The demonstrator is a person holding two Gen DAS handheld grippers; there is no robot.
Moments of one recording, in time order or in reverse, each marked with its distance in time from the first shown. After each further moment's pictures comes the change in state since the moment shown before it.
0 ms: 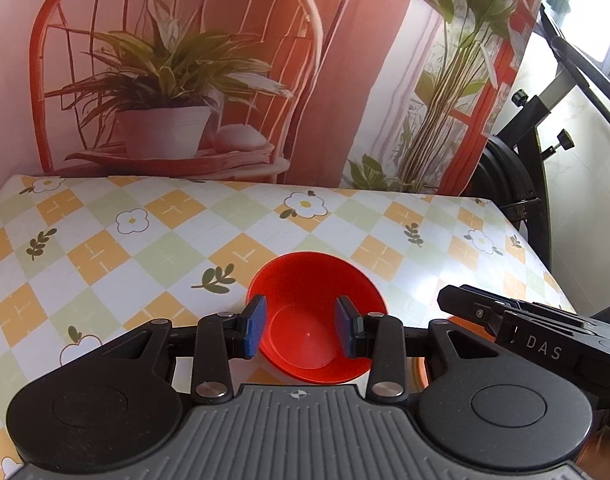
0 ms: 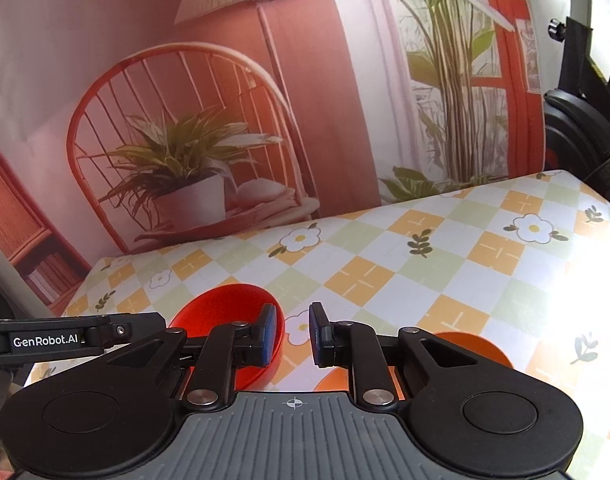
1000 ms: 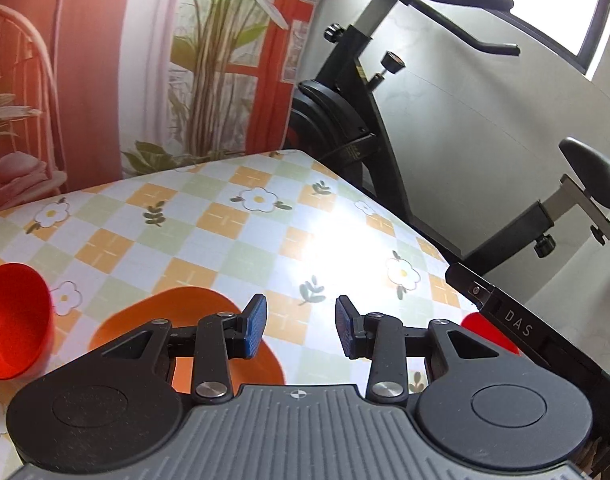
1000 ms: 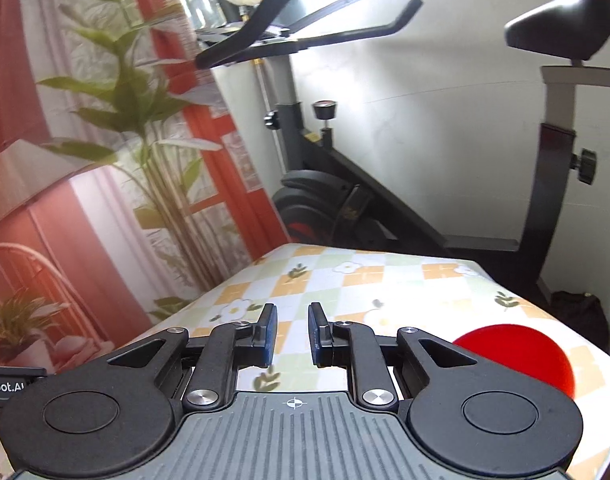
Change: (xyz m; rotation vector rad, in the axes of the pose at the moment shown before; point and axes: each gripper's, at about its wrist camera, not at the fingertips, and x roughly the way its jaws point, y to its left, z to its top) left arm 0.017 -0.216 -0.036 0.251 0.068 -0.306; right arm -0.170 -0.193 -0.071 0.364 -0.415 -0.454
